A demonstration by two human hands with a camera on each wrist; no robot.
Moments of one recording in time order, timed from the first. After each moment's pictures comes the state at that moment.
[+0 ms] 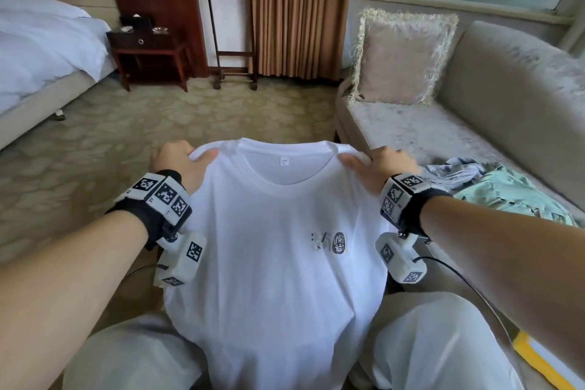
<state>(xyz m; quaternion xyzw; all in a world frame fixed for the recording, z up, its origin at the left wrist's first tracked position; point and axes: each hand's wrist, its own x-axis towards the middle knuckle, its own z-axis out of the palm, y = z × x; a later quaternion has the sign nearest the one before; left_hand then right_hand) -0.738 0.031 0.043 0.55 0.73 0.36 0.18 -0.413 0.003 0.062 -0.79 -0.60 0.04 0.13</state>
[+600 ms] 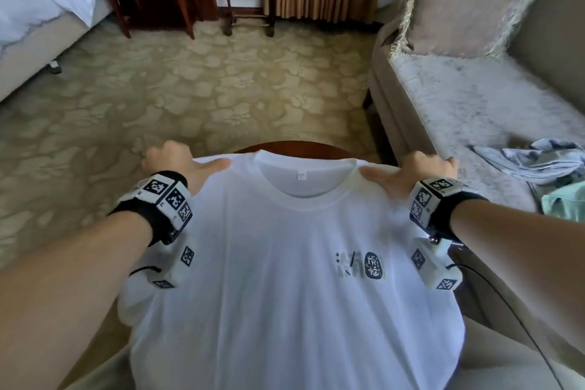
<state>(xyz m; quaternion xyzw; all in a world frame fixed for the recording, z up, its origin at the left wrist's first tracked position) -0.772 0.180 -0.059 0.56 0.82 0.06 0.08 -0.419 0.150 -0.041 -0.82 -0.56 0.05 -0.05</state>
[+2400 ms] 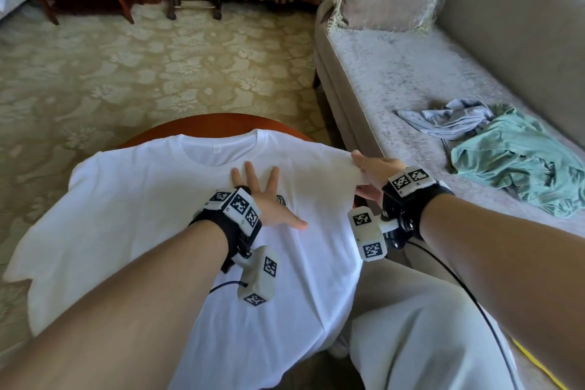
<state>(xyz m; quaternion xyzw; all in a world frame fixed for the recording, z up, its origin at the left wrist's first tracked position) -0.534 0.094 -0.121 0.68 0.64 -0.18 0.31 -0.314 0.088 -0.091 -0.76 -0.22 0.48 0.38</state>
